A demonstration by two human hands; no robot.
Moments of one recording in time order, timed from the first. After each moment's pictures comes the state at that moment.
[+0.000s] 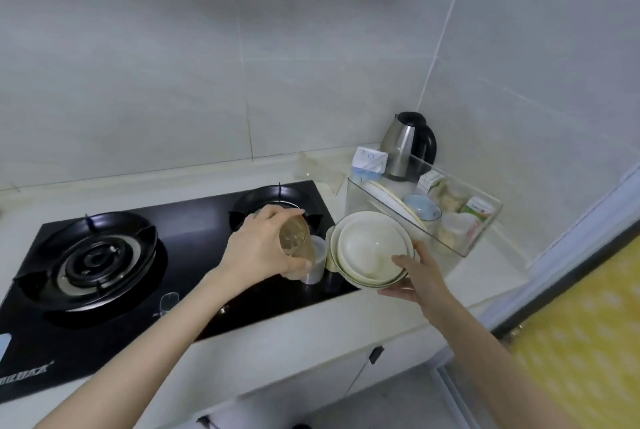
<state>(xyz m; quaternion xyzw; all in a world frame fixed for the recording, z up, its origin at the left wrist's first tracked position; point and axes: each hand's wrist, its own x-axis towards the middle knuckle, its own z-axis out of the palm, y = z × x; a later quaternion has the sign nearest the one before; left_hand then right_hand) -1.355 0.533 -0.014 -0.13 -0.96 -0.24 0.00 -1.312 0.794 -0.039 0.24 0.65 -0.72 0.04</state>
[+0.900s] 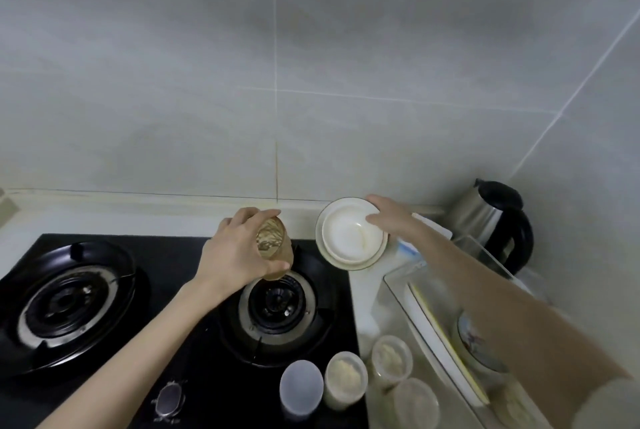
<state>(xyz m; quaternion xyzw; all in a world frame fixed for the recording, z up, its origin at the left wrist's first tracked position) -1.554 0.519 -0.020 0.07 -0.97 -0.23 0.06 -1.724 0.764 -0.033 -0.11 0.93 -0.31 0.17</state>
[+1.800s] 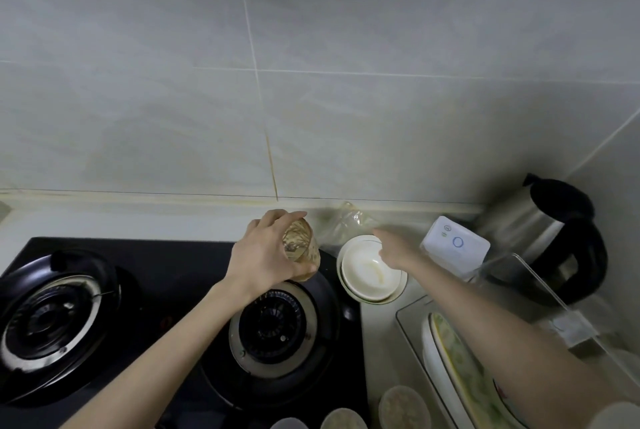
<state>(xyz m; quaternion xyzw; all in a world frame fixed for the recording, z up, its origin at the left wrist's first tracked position) -1.647 0.549 -0.066 0.08 -0.97 -0.25 0.00 -1.789 0.774 -0.159 -0.14 0.96 -0.11 0.24</state>
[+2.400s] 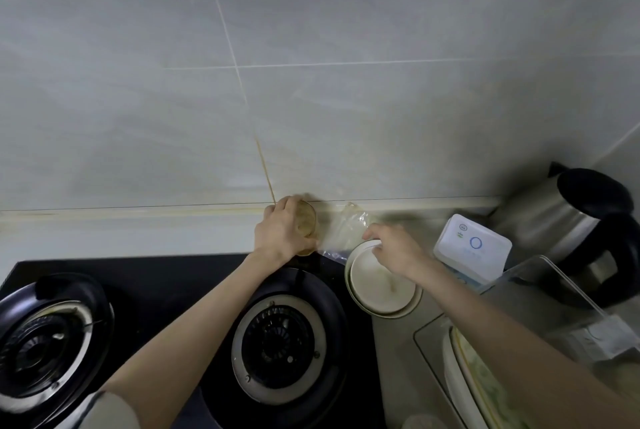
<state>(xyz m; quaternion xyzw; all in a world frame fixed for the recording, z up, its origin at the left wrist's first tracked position) -1.743 0.540 -0.123 0.13 -0.97 -0.21 -0.05 -1.798 0.762 -0.177 -0.15 0.95 -0.22 0.18</state>
